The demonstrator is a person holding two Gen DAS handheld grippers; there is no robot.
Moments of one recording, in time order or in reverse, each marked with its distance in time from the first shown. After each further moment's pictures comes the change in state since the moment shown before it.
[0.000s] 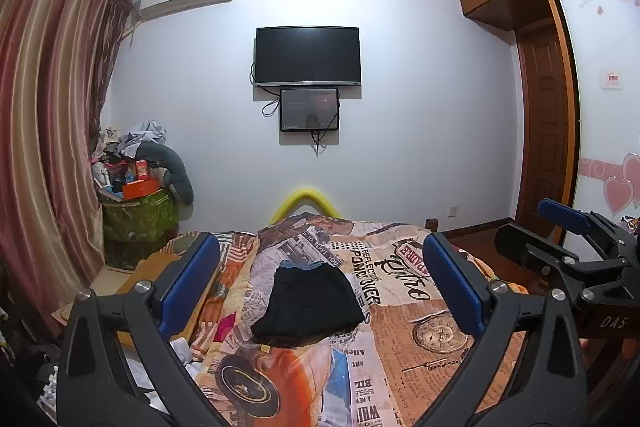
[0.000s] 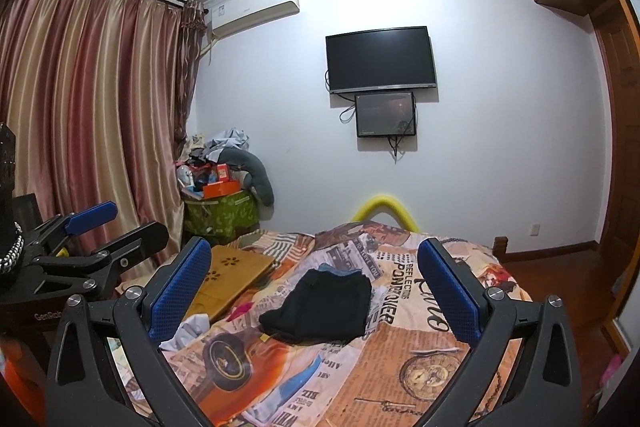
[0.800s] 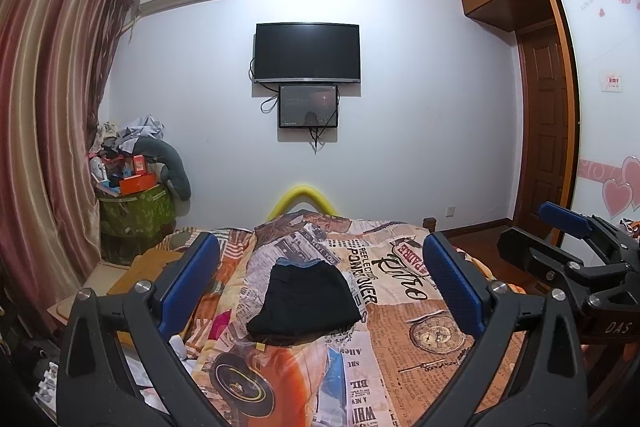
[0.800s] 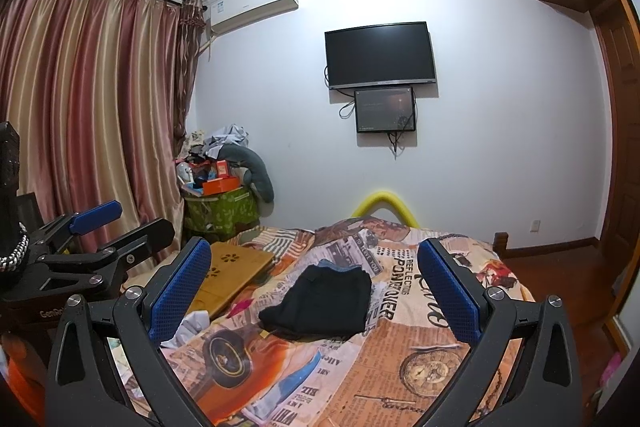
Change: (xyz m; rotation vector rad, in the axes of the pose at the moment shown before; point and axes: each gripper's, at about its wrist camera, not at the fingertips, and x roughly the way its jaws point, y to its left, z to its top) left arm 0.006 -0.004 -0.005 -0.009 0.014 -0.008; right arm 0.000 -0.002 0.000 0.004 0.016 0.003
